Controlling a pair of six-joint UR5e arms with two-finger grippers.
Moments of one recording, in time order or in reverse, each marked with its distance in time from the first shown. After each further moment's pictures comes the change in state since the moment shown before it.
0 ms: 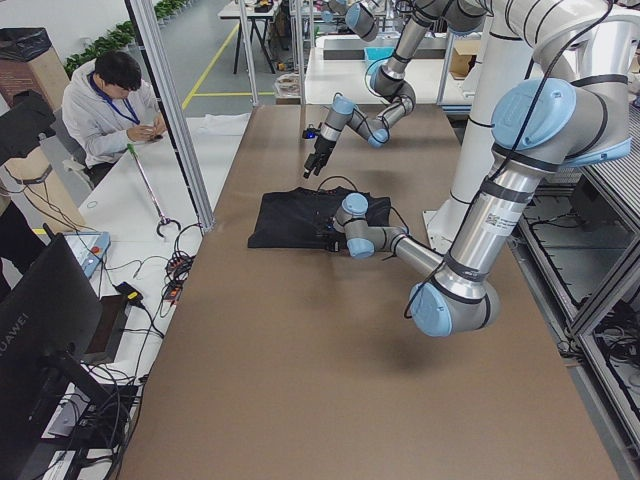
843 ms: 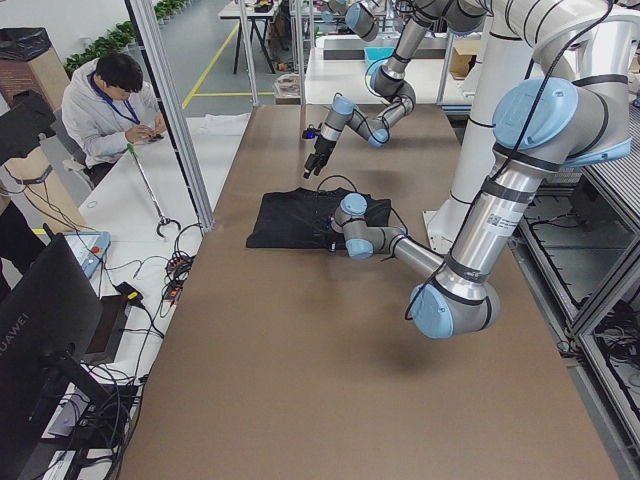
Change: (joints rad) left arm -0.033 0.072 -0.059 -0.008 -0.008 0.106; right arm -0.012 0.001 -0.002 0.000 -0.001 -0.001
